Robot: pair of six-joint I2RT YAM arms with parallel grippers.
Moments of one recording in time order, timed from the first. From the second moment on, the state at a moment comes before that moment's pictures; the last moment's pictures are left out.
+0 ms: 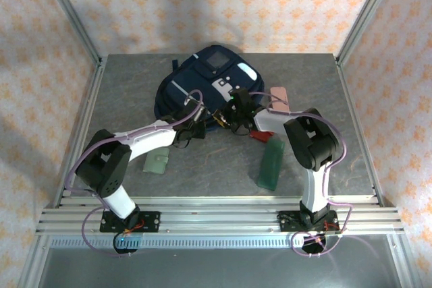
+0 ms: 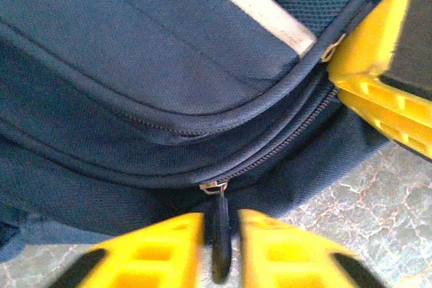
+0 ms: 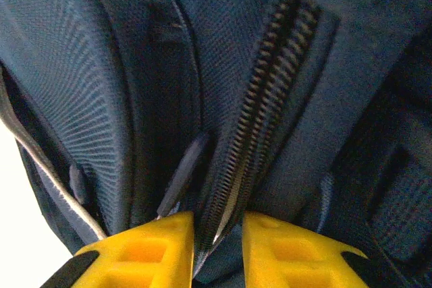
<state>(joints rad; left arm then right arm) -0.57 1.66 0.99 -0.31 -0.18 -0.46 0.55 1.96 1.16 0.01 -0.35 1.24</state>
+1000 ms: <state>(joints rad) -0.56 1.71 1.01 -0.34 -0.26 -0.44 0.55 1.96 1.10 0.11 -0.32 1.26</state>
